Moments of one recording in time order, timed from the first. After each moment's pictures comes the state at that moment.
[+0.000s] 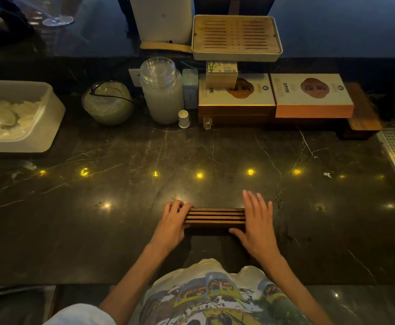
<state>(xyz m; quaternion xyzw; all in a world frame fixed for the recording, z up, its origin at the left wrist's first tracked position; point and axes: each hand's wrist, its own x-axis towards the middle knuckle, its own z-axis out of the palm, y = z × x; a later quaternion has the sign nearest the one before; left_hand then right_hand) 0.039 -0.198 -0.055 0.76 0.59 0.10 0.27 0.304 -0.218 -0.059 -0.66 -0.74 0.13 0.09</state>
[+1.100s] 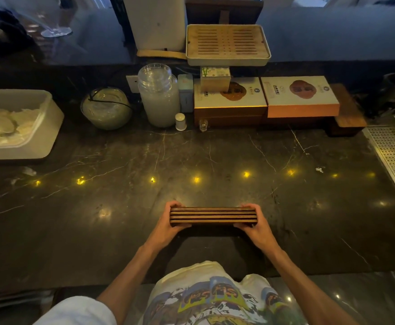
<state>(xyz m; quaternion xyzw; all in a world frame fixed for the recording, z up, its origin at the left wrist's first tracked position) 0.008 -0.206 -0.089 0.58 0.56 0.26 0.53 0.324 -0.232 -0.091 -0.65 -0.52 0.47 0.31</state>
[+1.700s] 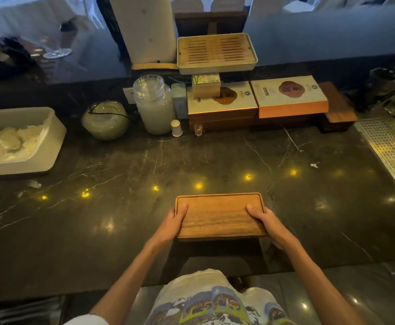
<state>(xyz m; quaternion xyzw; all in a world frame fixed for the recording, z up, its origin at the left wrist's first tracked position) 0.042 -0.198 -0.048 0.44 0.61 0.22 0.62 0.343 -0.226 -0.038 -0.61 -0.32 0.66 0.31</state>
